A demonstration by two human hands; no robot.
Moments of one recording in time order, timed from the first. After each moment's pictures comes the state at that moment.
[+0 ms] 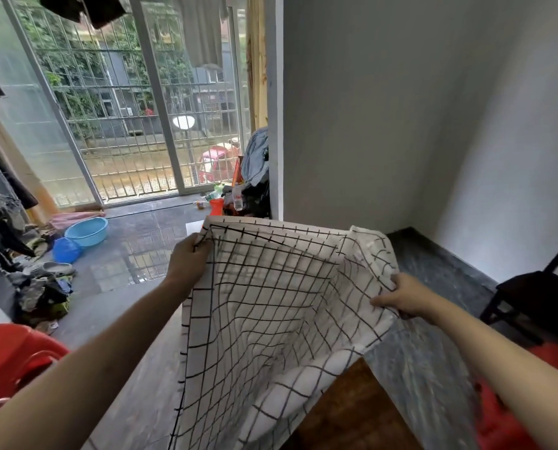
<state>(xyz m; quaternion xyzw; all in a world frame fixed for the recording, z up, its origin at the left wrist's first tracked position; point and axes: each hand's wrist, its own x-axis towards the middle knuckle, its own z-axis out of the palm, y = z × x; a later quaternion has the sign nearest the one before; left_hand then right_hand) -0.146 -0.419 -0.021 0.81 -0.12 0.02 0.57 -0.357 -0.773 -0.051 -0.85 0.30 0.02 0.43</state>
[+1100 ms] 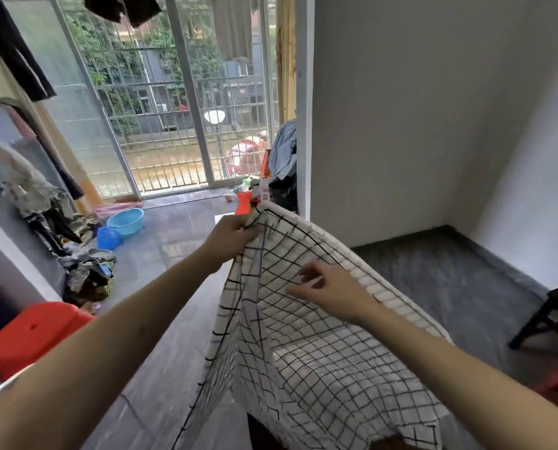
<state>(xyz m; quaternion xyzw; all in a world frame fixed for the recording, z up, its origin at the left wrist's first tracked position) -0.150 -0.435 0.015 0.80 -0.25 -0.06 0.54 -0.304 -0.619 -0.029 -0.90 0.06 -0.01 0.44</state>
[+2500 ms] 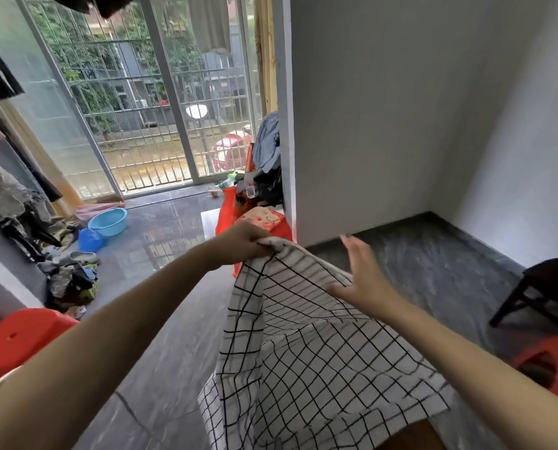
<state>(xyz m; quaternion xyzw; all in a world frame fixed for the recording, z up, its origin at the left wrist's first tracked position) -0.169 -0.470 0.017 0.84 -0.39 -0.18 0.32 -0.337 -0.686 -0.054 -0.93 0.10 -0.13 0.32</state>
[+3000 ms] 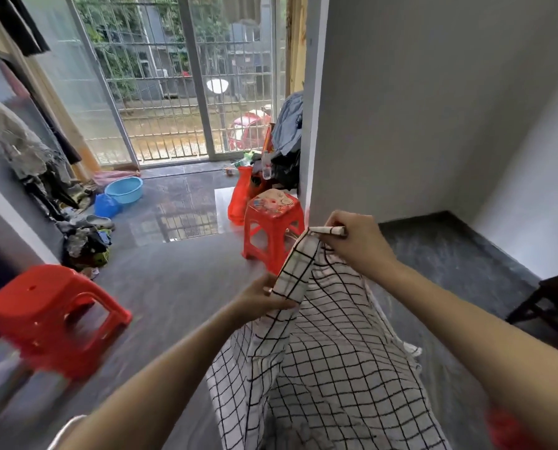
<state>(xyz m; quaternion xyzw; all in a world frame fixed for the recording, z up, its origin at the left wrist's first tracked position) -0.224 -0.439 -0.127 0.79 -0.20 -0.27 0.51 -0.288 -0.656 -0.015 -0.93 0.01 -0.22 0.31</state>
